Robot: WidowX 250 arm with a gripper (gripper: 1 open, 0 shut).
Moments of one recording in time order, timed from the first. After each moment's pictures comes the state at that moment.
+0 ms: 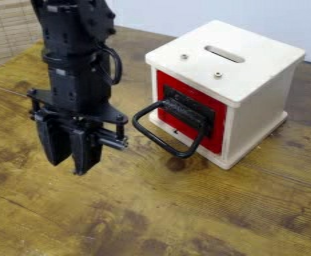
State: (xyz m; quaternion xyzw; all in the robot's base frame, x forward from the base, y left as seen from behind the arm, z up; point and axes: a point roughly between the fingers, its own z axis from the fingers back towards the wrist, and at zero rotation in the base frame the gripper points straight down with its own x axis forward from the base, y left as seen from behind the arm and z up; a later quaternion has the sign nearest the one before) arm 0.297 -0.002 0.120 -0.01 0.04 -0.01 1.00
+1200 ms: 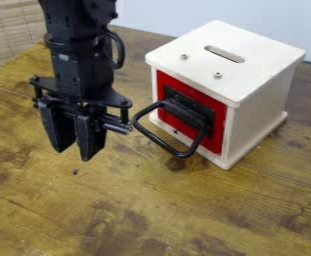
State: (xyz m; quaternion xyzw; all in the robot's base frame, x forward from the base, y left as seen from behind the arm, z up) arm 0.304 0.000 0.126 -0.02 0.04 0.01 1.00
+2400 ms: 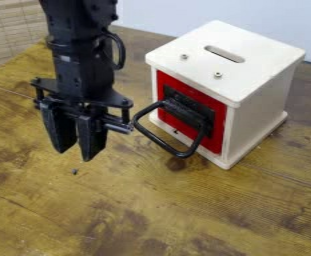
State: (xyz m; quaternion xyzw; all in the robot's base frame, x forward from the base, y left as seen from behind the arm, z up) arm 0.306 0.000 0.123 -0.02 0.04 0.01 1.00
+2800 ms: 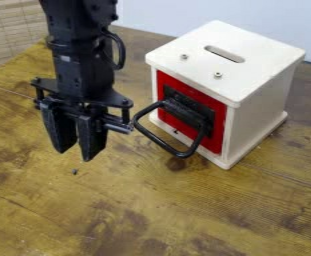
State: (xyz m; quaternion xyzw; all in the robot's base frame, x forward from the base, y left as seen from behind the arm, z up) arm 0.306 0.000 0.124 -0.02 0.04 0.01 1.00
